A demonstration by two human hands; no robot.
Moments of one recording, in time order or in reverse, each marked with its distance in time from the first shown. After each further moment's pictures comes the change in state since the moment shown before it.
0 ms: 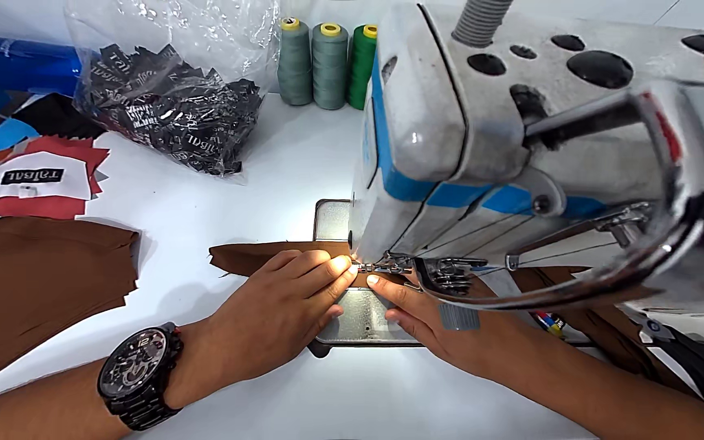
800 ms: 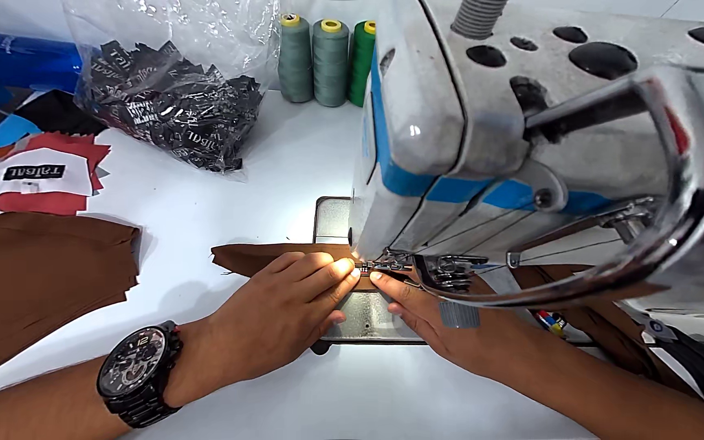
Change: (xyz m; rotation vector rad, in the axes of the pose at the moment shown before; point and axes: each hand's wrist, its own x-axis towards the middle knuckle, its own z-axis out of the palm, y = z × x) left_hand -0.003 0.003 -0.002 0.024 -0.015 0.042; right_hand -0.002 0.001 0.003 -0.010 -0.019 -0.021
